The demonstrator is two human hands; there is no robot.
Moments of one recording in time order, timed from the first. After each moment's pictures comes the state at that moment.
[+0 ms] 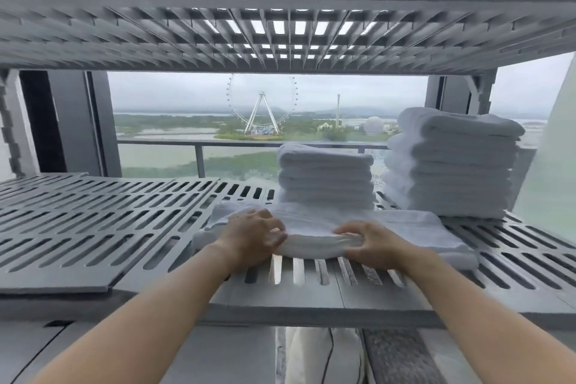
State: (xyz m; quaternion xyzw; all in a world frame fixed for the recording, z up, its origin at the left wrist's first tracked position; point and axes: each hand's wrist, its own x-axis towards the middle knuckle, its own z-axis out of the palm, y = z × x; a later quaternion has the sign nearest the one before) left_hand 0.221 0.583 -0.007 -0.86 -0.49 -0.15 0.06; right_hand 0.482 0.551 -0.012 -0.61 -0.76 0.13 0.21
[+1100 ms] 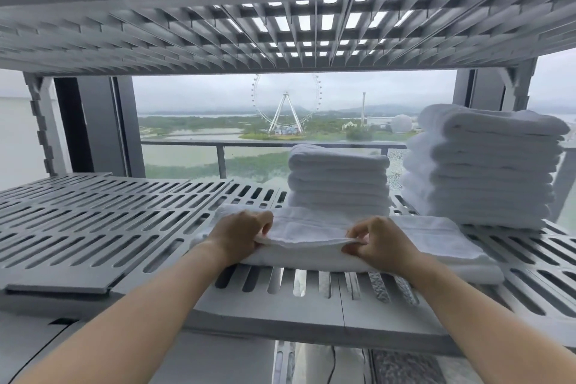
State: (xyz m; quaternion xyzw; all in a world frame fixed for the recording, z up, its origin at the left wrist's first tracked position) left_hand 0.205 0.606 -0.007 -0.84 -0.50 -0.16 0.14; right_hand 0.485 0.578 -0.015 -0.56 -0.77 0.05 0.31
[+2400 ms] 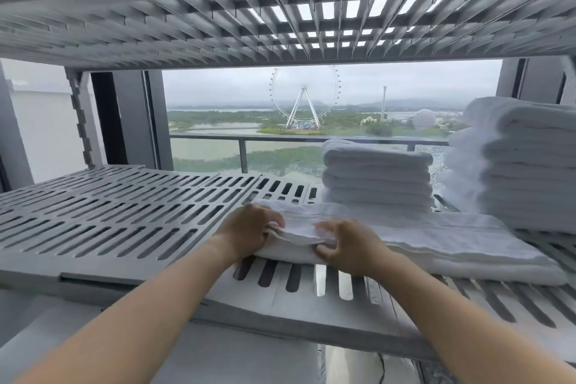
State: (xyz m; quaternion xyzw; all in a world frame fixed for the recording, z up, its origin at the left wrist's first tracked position) left_hand 0.153 0.602 -0.004 -0.83 -0.50 -0.22 0.06; right_hand 0.374 0.593 -0.016 -0.51 -0.83 0.02 0.22
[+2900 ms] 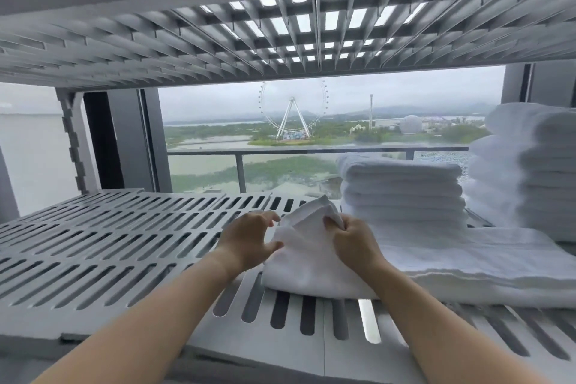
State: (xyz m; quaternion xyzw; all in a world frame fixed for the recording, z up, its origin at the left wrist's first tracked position) left_hand 0.104 0.654 0.005 -0.79 -0.56 -0.24 0.08; right_hand 0.307 0.641 -0.009 -0.52 -0.66 0.21 0.50
